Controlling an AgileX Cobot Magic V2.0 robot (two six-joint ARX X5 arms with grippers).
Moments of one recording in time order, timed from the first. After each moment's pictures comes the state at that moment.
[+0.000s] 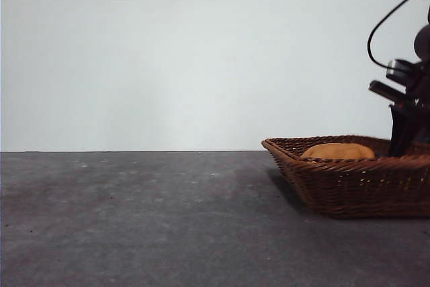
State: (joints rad) left arm -0.35 1.08 1.81 -1.32 0.13 0.29; right arm -0.08 1.87 1.29 -0.67 -0.46 -0.01
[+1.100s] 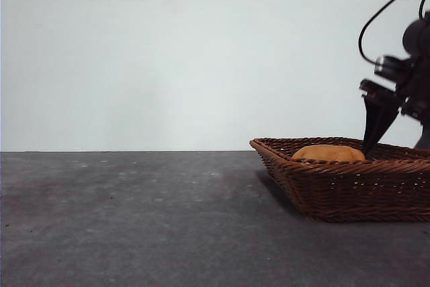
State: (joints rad) left arm -0.35 1.10 1.81 -1.32 0.13 0.29; right arm -0.03 1.80 1.26 -0.66 -0.40 -0.03
